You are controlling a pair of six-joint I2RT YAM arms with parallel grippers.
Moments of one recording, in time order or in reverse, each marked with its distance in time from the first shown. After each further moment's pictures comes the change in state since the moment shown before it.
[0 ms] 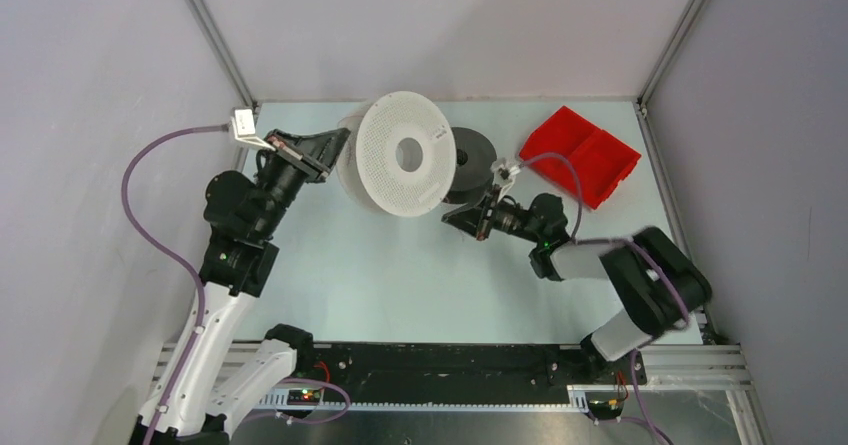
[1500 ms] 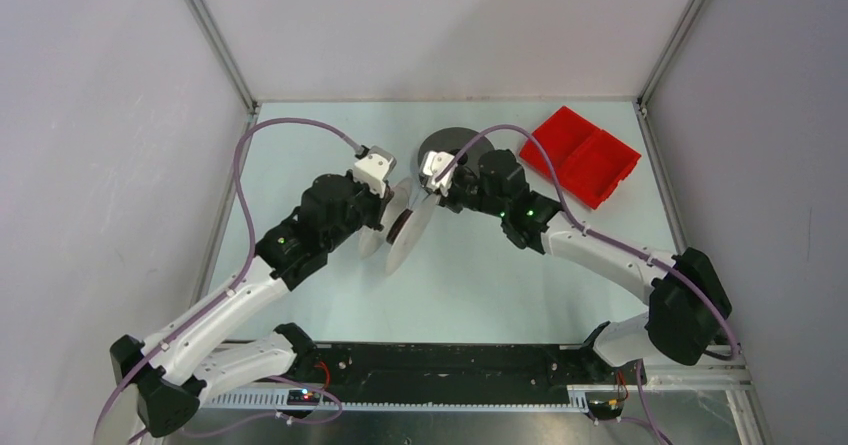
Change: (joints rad) left arm -0.435 0.177 -0.062 -0.318 -0.390 0.889; right arm 0.319 -0.242 0.527 -1.153 0.518 -1.197
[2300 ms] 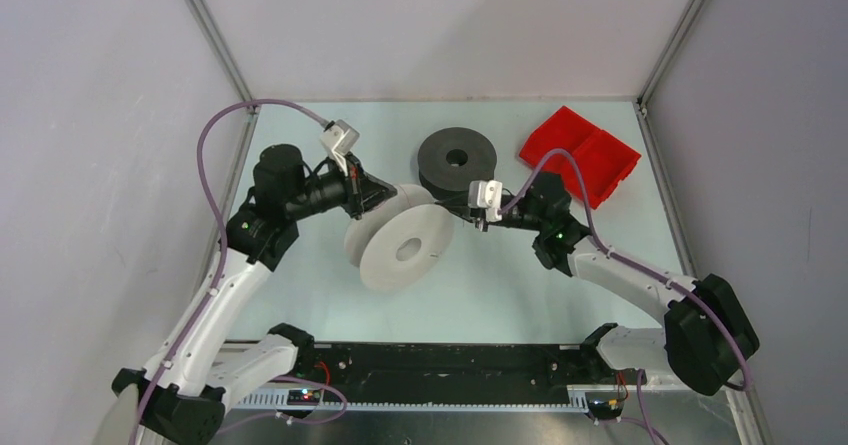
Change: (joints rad) left arm 0.335 -0.009 0.131 -0.073 0.758 -0.193; right arm -0.158 -0.163 -0.299 0.345 -0.524 0.005
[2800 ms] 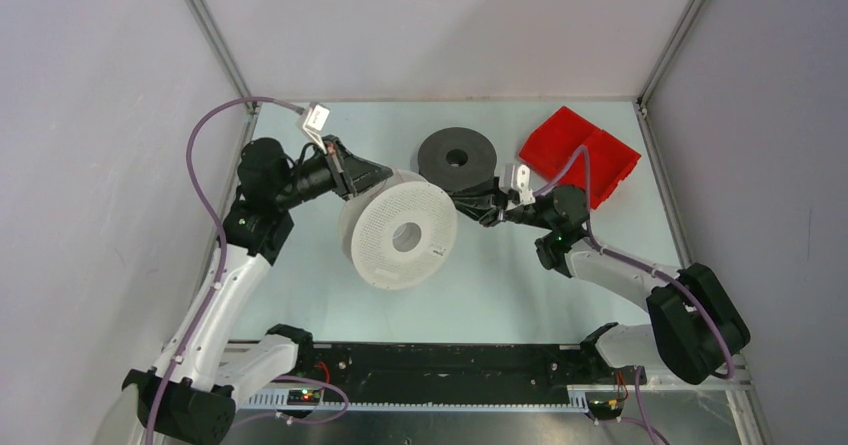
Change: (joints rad) left arm 0.126 0.024 -0.026 0.215 0.127 -0.390; right arm -0.056 0.046 -0.108 0.561 -0.063 0.466
